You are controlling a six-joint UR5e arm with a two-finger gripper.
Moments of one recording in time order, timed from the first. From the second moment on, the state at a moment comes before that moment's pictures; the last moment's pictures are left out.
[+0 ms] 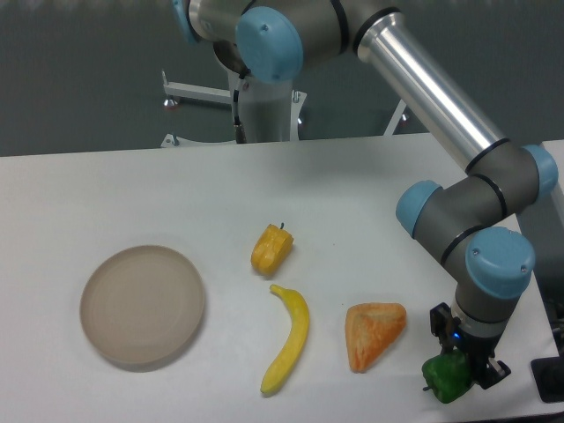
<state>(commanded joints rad) 2.37 -2.59 -0.57 -1.31 1.54 1.53</state>
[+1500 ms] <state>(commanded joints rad) 2.10 -2.17 -1.10 -1.42 1.41 0.61</state>
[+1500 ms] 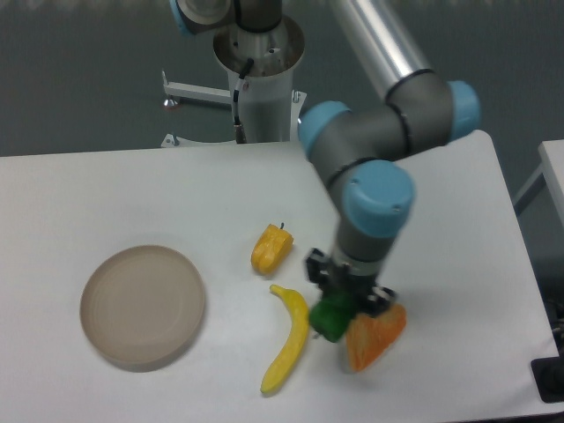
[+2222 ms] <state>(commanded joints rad) 1.87 -2.13 -1.25 -1.23 1.46 0.26</state>
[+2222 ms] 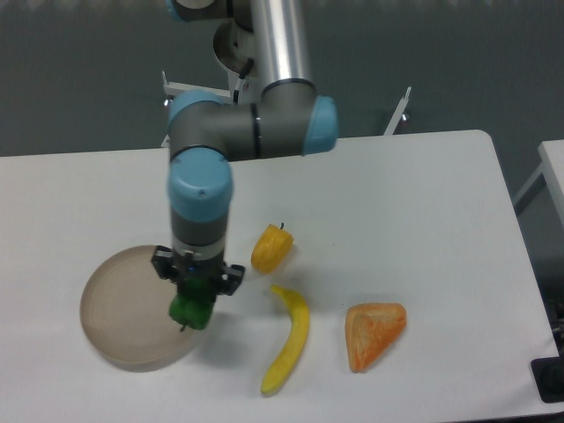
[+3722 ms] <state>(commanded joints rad) 1.80 -2.17 -1.35 -1.12 1.50 0.28</state>
